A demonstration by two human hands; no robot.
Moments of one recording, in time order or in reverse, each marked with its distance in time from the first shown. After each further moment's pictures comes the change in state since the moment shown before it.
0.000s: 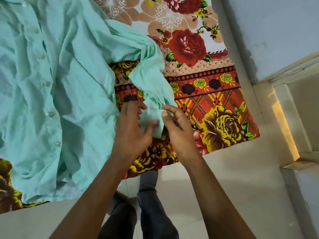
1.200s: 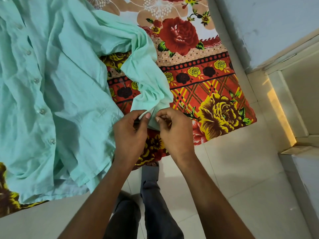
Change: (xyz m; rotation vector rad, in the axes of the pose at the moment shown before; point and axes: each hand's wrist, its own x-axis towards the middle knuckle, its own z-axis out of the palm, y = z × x) left_hand -0.026 0.008 0.008 -0.286 0.031 -0.169; right_hand -0.028 -0.002 0.006 -0.571 0.212 -0.256
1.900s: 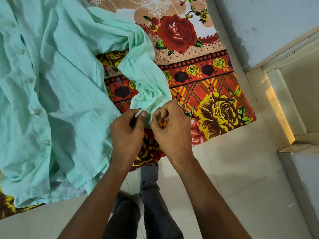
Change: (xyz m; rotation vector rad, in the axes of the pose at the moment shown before) left_hand 0.004 0.000 0.000 -0.015 0.021 -0.058; right_hand -0.002 -0.008 0.002 0.025 0.064 -0.102
